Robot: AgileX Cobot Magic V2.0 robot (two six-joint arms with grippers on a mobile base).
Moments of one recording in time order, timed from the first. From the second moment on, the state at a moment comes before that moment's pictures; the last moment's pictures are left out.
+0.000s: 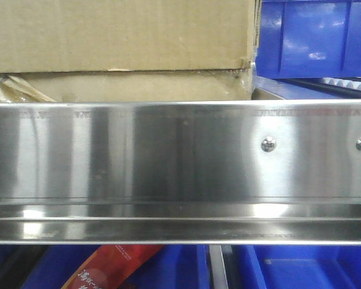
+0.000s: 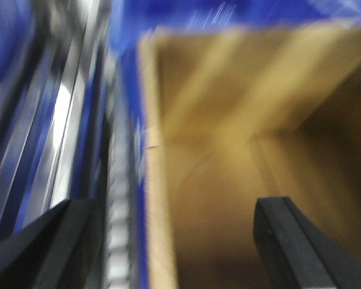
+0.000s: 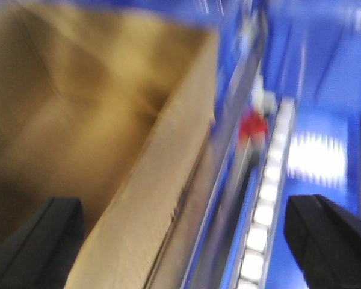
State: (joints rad) left arm -0.15 1.31 -1.70 0.10 1.12 -0.10; right arm 0.47 1.40 -1.84 0.06 1.18 0.11
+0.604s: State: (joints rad) left arm -0.11 1.65 -1.87 0.08 1.22 -0.11; right arm 0.48 1.80 -2.09 0.06 1.23 0.16
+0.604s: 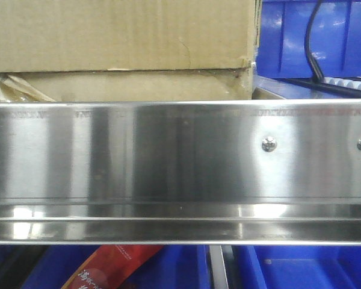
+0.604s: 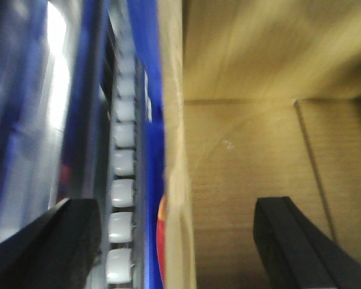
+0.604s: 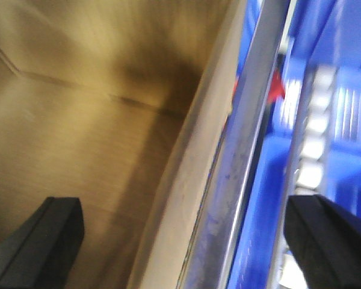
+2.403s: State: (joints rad) left arm -0.47 1.39 -1.78 0.25 1.24 -0.36; right arm 0.49 1.43 -1.94 0.00 1.30 0.15
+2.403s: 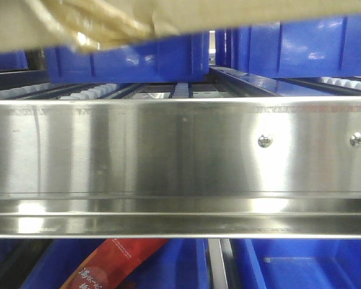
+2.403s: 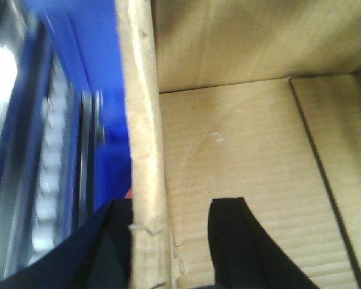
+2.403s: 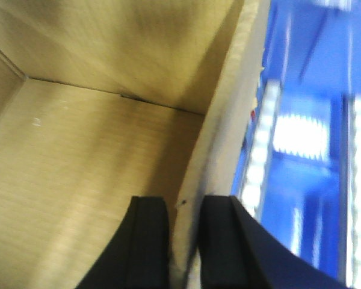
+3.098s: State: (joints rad) left arm -0.47 1.39 -1.78 0.25 1.24 -0.37; right arm 0.49 1.43 -1.92 0.00 1.30 0.15
